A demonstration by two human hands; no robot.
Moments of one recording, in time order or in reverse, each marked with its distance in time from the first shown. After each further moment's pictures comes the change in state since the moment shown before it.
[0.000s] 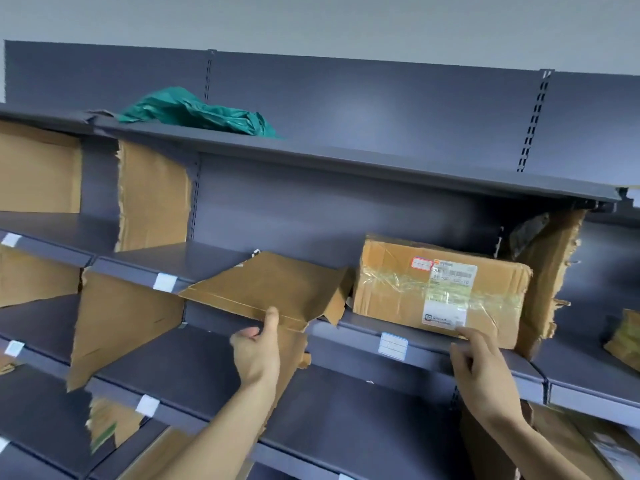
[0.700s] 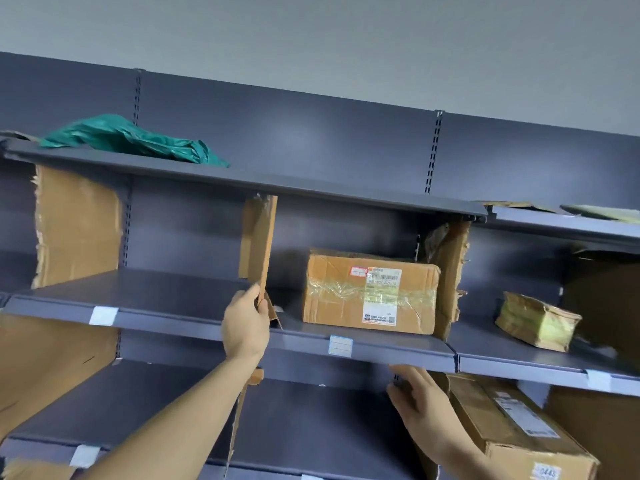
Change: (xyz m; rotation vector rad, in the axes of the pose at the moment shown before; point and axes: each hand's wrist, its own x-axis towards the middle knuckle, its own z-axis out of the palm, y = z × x) left_hand -0.017 0.053 0.033 0.637 -0.237 0.816; right_hand -0.087 -0.038 -0.048 0.072 -0.184 0.026
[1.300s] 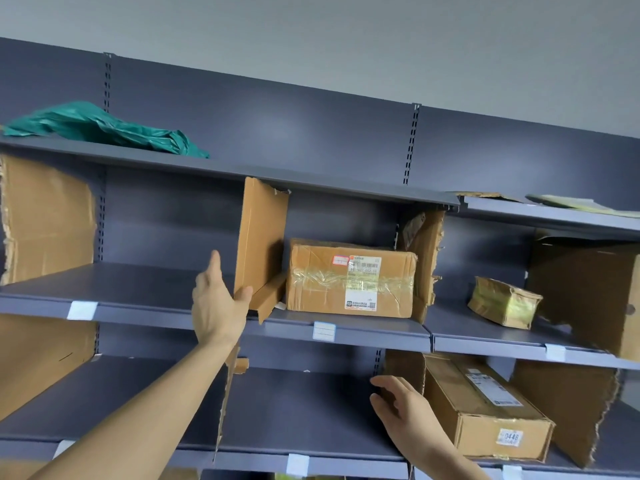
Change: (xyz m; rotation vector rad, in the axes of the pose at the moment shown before) left_hand 0.004 0.003 -0.028 0.011 -0.025 -0.050; right_hand -0.037 0.001 0.006 -0.035 -0.121 0.132
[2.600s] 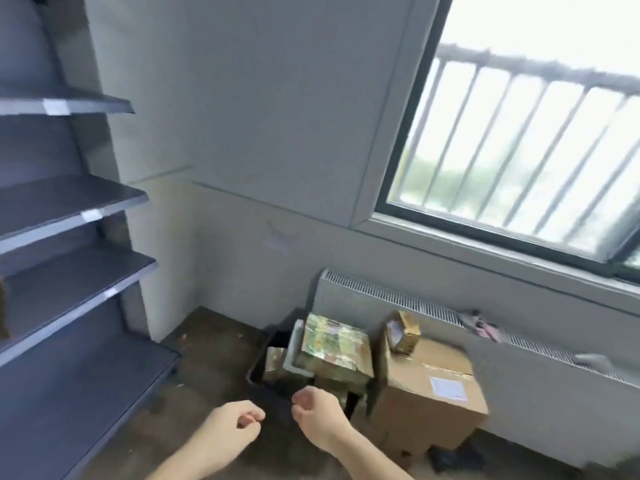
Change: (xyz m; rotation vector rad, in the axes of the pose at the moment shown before) left_hand -0.880 0.319 0.114 -0.133 -2.084 0.538; right_hand -0.728 0.316 -0.308 0.075 0.263 1.366
